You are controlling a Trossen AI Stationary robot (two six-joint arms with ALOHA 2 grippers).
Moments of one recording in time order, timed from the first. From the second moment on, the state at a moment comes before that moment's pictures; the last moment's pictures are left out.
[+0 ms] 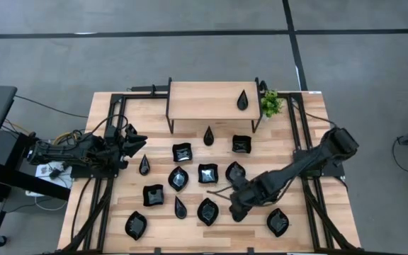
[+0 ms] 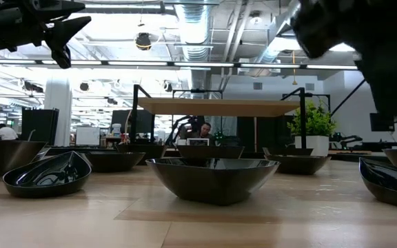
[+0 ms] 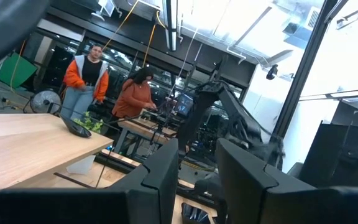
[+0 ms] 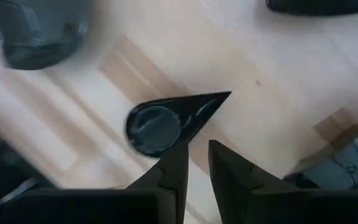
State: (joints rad) left arm -0.08 0.03 0.01 0.38 -0.16 -0.32; right arm 0.50 1.67 1.15 -0.76 -0.07 1.32
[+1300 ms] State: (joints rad) left arm -0.08 0.03 0.01 0.42 -0.16 -0.33; right arm 0.55 1.75 1.15 -0.77 0.03 1.45
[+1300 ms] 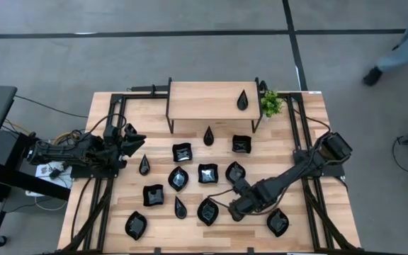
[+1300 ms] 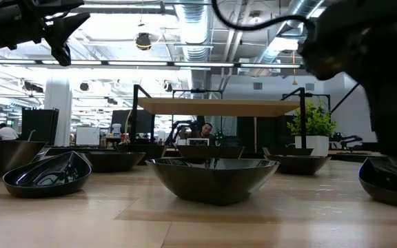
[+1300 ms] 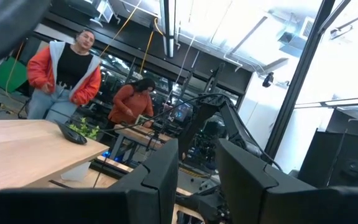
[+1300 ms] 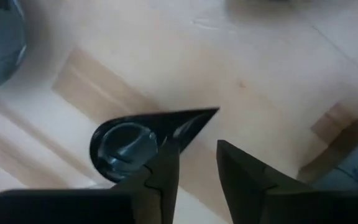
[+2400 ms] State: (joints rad) left arm -0.08 0.03 0.01 0.44 -0.16 -0.35; right arm 0.67 1.72 1.07 -0.66 0.26 1.78
